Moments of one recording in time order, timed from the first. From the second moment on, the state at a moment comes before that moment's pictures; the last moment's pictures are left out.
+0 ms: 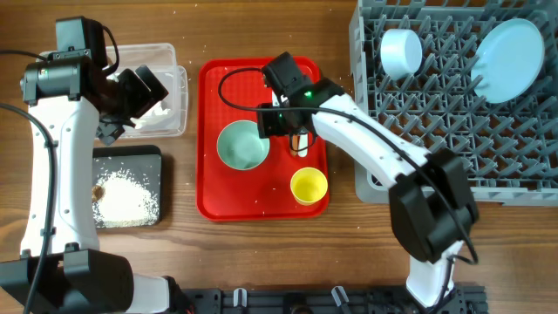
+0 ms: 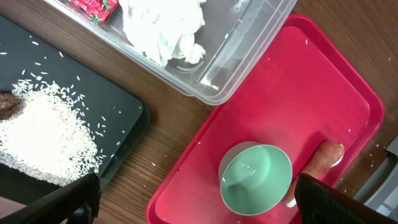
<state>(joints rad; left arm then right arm) 0.12 1.61 1.62 -1.25 0.09 -0.57 0.62 2.01 1.56 -0.72 -0.14 0.47</state>
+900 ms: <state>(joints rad) 0.12 1.61 1.60 -1.25 0.09 -0.57 0.61 2.14 1.57 -0.69 -0.21 0.53</state>
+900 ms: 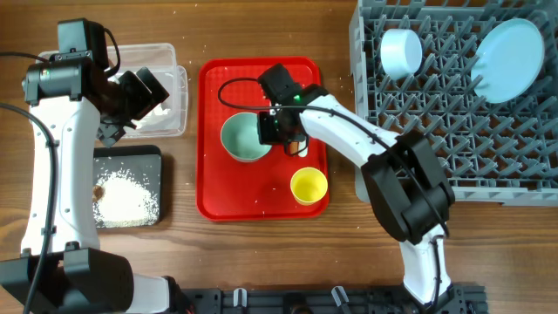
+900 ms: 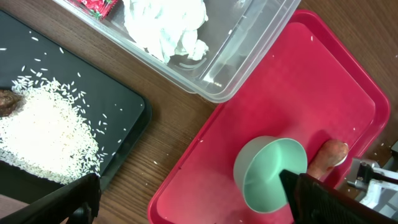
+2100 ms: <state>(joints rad) 0.12 1.61 1.60 -1.20 0.09 -0.57 0.14 1.84 1.47 -0.93 1.06 -0.09</state>
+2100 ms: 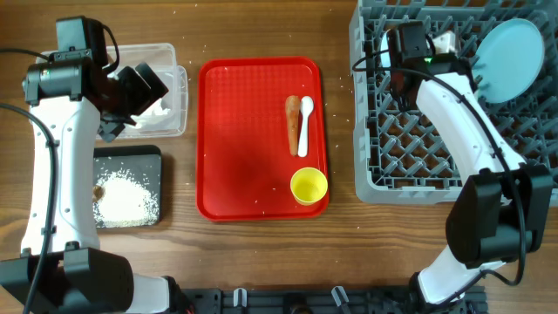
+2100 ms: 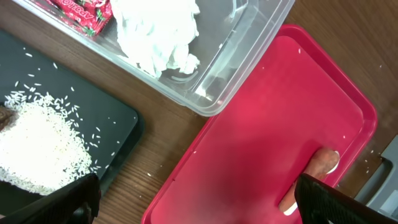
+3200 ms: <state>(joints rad) 0.12 1.61 1.60 -1.16 0.09 -0.57 0.16 1.84 1.46 -0.65 1.12 -0.48</state>
